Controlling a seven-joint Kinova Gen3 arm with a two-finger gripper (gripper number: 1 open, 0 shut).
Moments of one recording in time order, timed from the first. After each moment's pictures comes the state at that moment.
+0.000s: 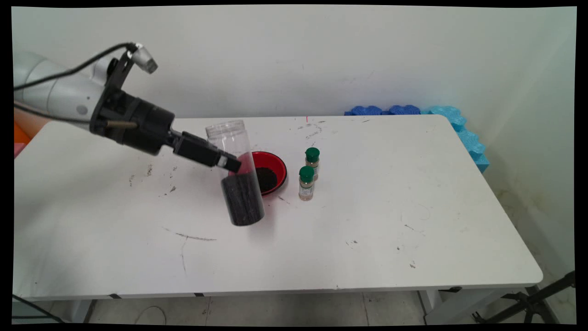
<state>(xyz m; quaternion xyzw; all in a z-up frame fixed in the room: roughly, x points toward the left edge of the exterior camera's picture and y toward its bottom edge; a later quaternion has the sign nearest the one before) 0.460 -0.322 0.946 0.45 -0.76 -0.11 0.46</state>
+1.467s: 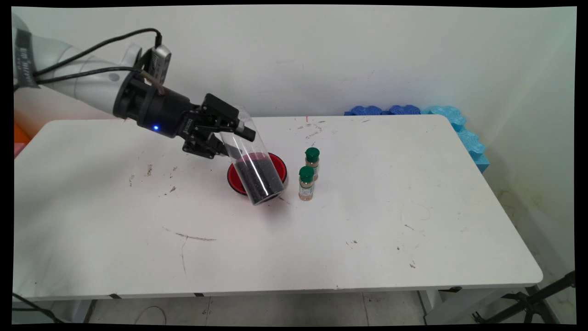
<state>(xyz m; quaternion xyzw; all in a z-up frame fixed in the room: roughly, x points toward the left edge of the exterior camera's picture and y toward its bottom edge) 0.461 -0.364 0.942 0.69 -0.55 -0.26 0.40</state>
